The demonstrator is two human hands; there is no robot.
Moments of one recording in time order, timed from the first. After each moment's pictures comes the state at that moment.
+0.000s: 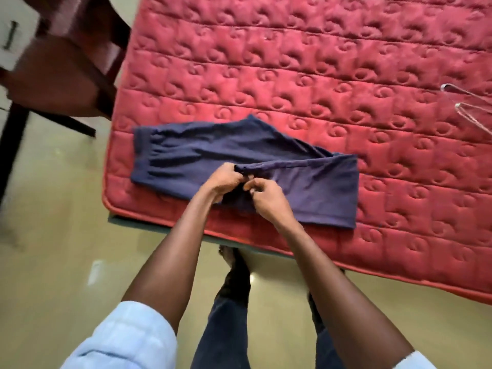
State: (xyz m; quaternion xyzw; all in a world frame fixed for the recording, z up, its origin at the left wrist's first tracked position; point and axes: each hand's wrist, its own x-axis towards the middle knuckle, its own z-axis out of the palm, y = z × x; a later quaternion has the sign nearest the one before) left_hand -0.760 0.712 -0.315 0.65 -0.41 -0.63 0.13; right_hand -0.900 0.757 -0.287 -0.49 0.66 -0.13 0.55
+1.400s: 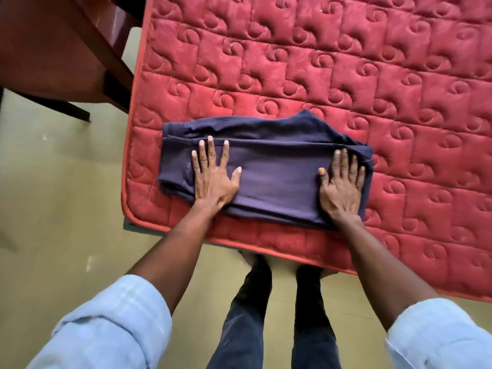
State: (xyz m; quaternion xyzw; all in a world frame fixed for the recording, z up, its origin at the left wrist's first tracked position) left_hand -0.592 0.696 -0.432 0.71 -0.69 -0.11 -0.01; right_hand -0.904 0.710 -0.427 -0.63 0.76 0.02 0.16
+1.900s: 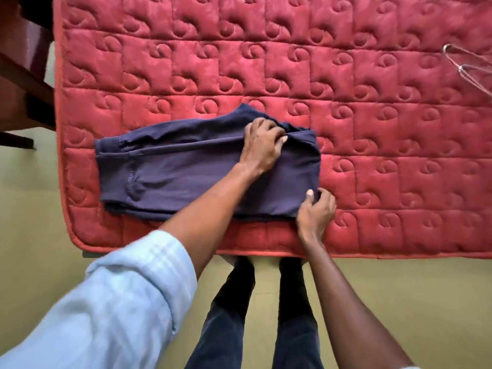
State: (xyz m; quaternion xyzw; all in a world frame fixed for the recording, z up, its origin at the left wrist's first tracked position) left_hand -0.812 0.616 -0.408 0.55 -0.78 -0.24 0.19; right_hand -0.920 0.781 -0.411 -0.27 0.91 -0.27 0.19
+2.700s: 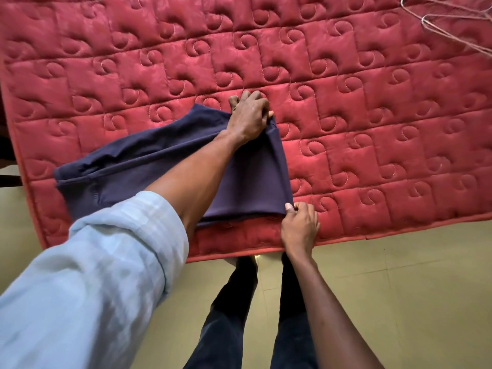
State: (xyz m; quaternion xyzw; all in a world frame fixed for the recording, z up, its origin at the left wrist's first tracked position) left_hand -0.890 0.564 -0.418 0.47 -0.84 -0.25 0.03; right_hand -0.932 0.835 -0.401 -0.26 0.92 -0.15 0.25
